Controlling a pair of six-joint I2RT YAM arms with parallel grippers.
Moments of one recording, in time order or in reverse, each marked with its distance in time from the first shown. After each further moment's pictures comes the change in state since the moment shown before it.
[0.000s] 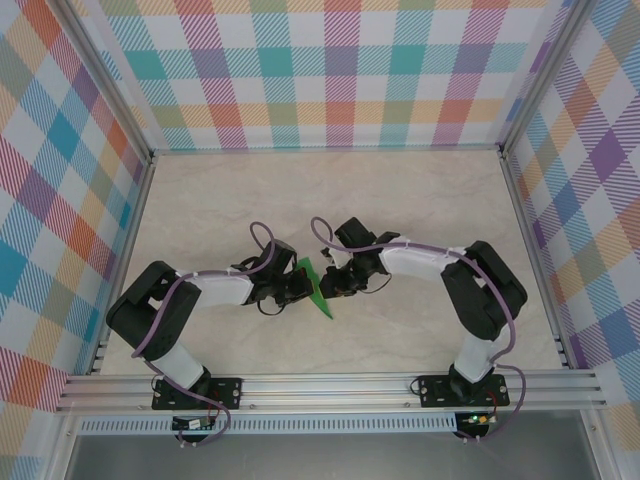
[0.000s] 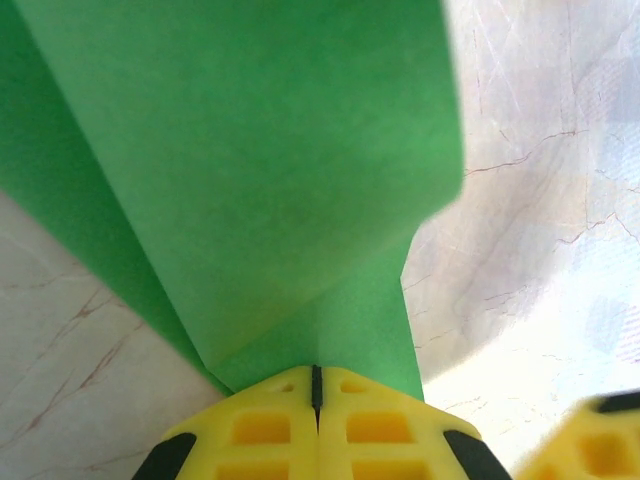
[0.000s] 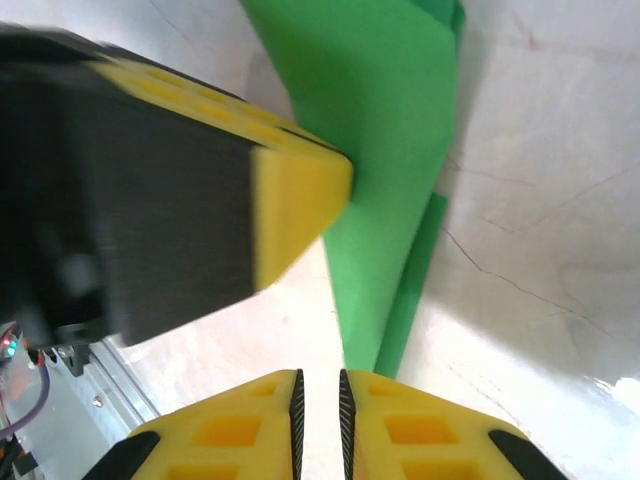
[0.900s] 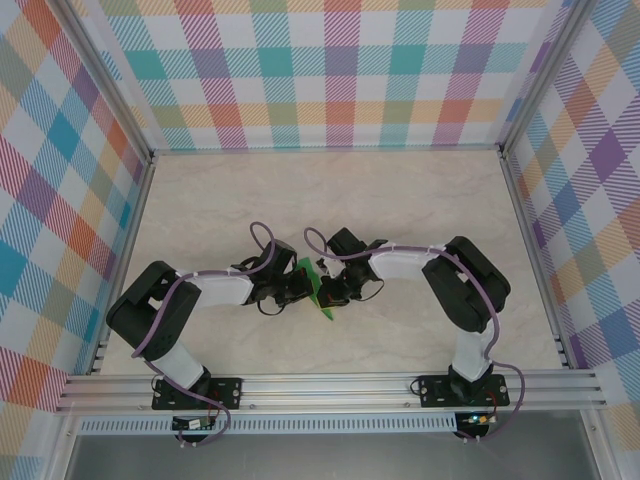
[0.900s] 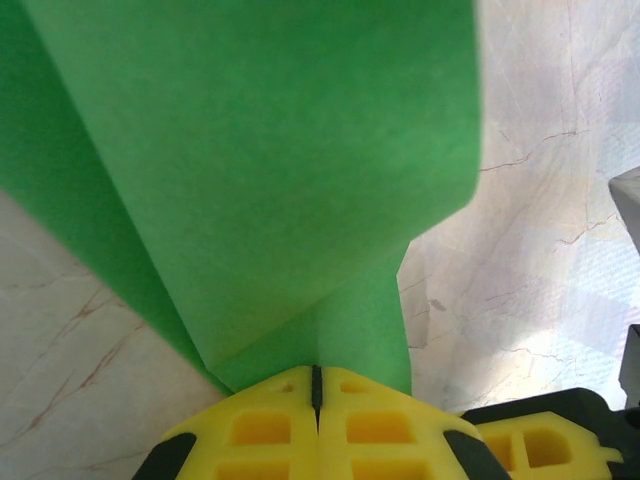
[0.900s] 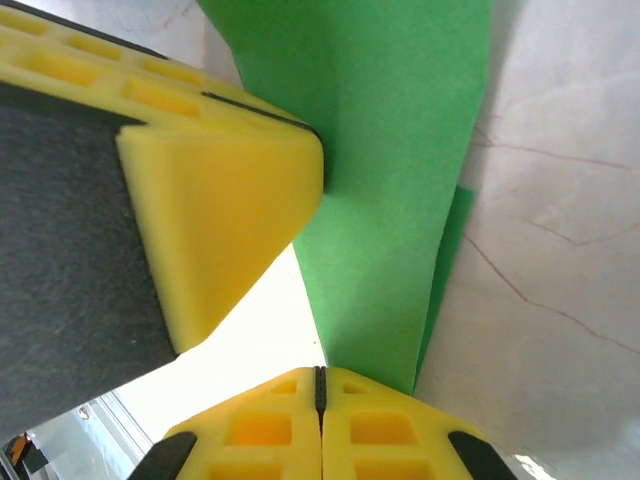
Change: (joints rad) left arm -0.001 0.000 0.000 0.000 -0.002 -0.001; right arm 0.044 0.111 -0.026 0.071 -0.026 0.060
